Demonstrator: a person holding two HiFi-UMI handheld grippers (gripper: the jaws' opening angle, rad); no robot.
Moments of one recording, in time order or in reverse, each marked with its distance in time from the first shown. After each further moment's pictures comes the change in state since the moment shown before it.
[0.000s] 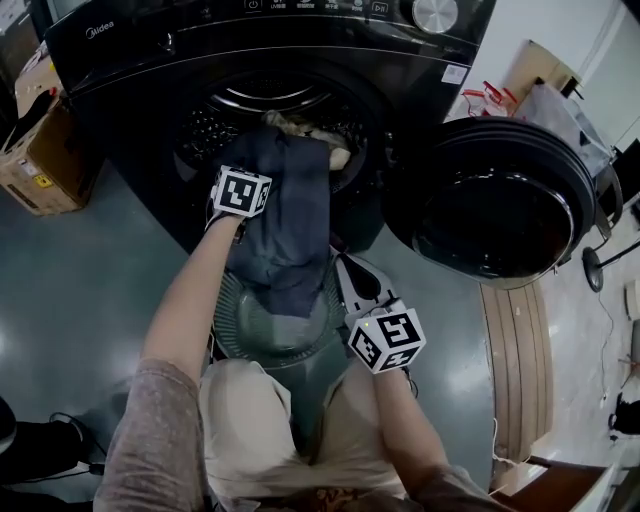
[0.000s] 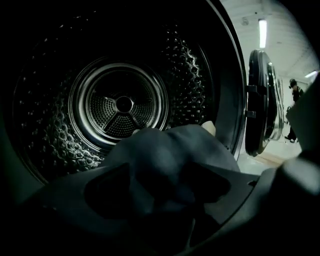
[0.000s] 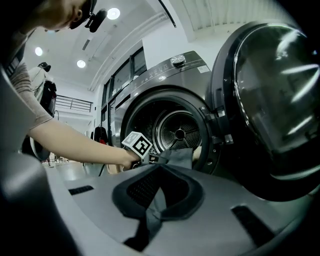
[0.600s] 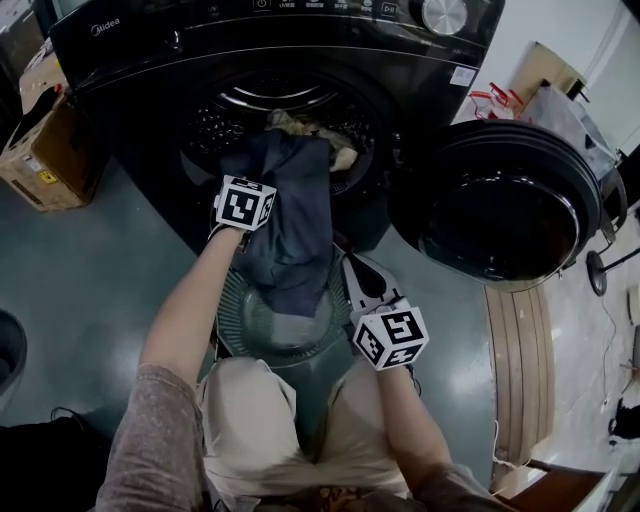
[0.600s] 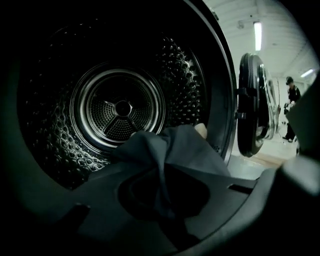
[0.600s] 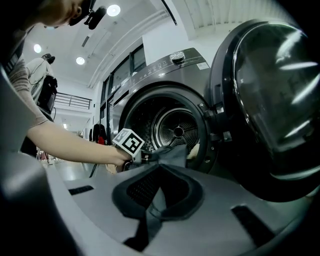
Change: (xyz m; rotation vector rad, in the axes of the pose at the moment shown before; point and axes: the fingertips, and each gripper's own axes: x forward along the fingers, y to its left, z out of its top) left arm -0.018 -0.011 -0.003 0.005 -0.060 -0.016; right arm 0.005 -0.009 -0.007 -0.018 0.024 -0.017
